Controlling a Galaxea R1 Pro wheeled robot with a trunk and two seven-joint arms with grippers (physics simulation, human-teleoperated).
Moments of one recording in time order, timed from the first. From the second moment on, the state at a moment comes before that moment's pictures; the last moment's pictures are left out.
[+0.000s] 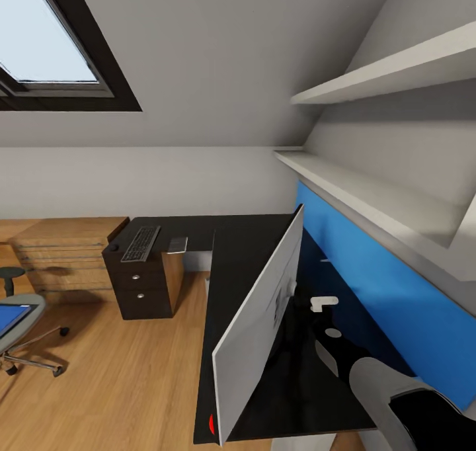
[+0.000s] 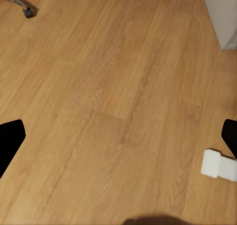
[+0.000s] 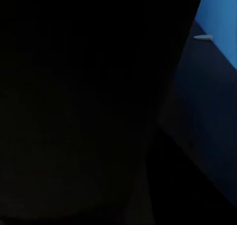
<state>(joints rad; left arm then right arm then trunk) 0.13 0.11 -0.33 -0.80 0.49 -0.35 0.42 -0.85 -0.01 0.23 -0.16 -0.17 -0.24 -0.09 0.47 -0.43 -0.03</state>
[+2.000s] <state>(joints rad) 0.12 0.10 0.16 -1.44 0.52 0.30 0.42 -0.85 -0.02 0.23 -0.18 -0.16 -0.22 -0.11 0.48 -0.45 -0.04</state>
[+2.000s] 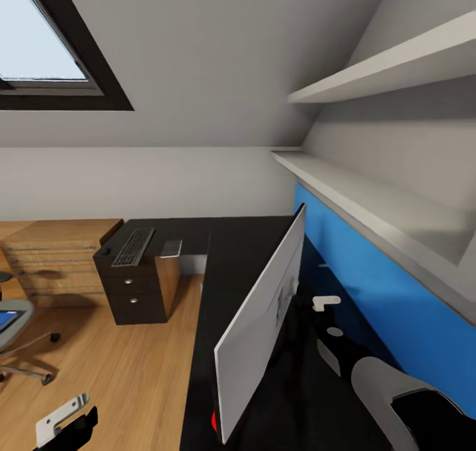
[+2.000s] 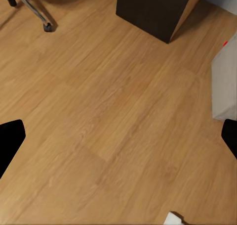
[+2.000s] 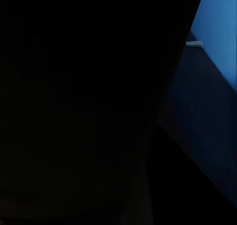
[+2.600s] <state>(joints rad) 0.12 0.10 0.17 -1.44 0.52 0.30 0.42 -0.85 -0.05 0.21 -0.18 -0.17 -0.22 -0.12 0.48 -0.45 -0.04</state>
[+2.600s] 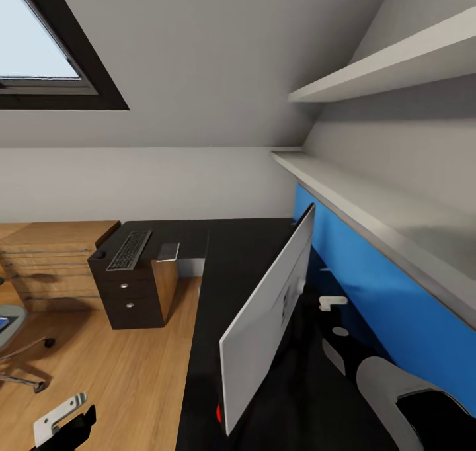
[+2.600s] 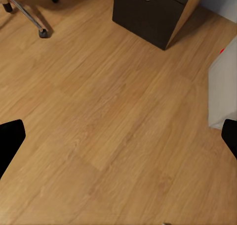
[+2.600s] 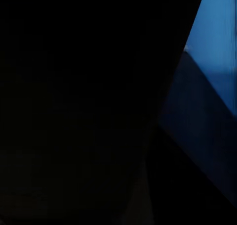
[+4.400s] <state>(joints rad) 0.12 0.11 0.21 -1.47 0.52 0.24 0.42 -0.85 -0.11 0.18 -0.18 -0.18 -0.22 -0.09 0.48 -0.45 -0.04</state>
